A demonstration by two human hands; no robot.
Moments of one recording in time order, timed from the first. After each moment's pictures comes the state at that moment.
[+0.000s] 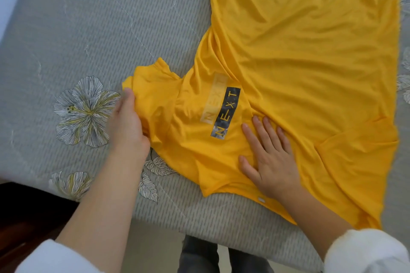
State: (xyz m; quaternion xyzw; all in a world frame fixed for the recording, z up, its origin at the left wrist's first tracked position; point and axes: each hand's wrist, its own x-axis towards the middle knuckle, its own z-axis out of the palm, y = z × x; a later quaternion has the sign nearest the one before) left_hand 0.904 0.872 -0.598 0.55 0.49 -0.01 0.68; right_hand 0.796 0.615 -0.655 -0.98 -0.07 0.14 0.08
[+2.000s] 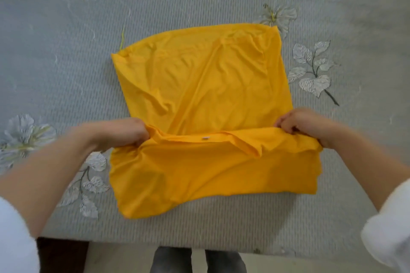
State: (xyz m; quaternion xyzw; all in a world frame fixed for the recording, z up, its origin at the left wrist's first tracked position) left_hand 0.929 0.769 -0.552 0.77 -0.01 -0.58 0.25; right_hand 0.839 0.403 -0.547 -0.73 0.31 0.42 0.44
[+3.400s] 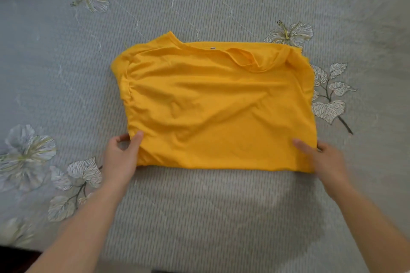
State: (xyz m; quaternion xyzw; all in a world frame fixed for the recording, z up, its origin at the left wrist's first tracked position) left_hand 0.894 0.769 -0.625 0.83 0.32 -0.14 0.43; right_hand 0.816 0.383 -0.599 -0.74 0.47 0.12 0.46
